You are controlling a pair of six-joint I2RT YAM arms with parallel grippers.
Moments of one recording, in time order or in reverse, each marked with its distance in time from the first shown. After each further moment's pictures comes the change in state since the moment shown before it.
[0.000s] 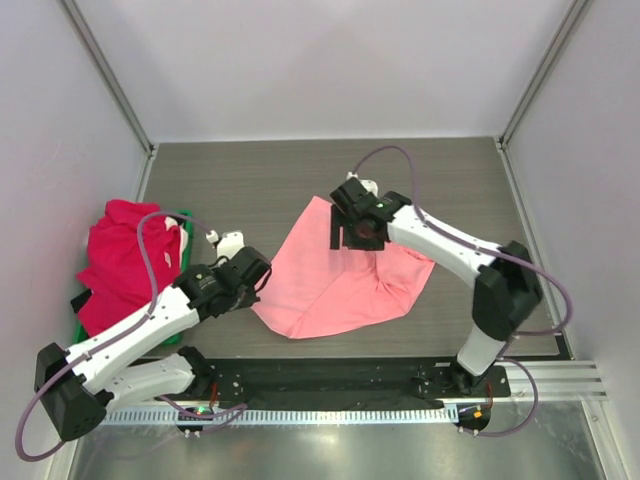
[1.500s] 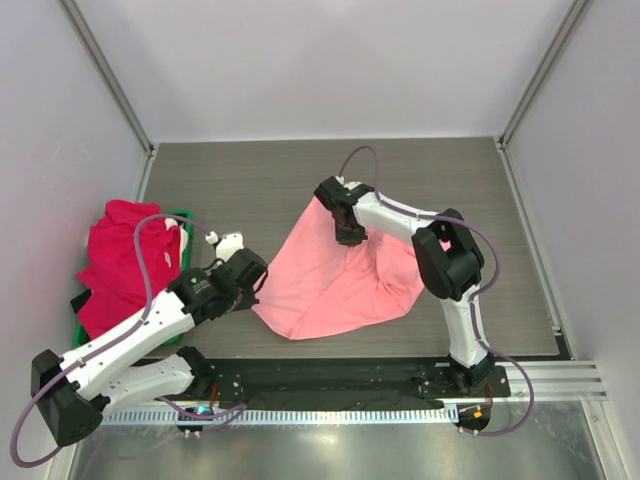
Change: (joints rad) left arm 0.005 -0.047 -0.019 0.011 0.030 0.035; right arm -0.051 0.465 0.268 -0.001 0.131 -0.060
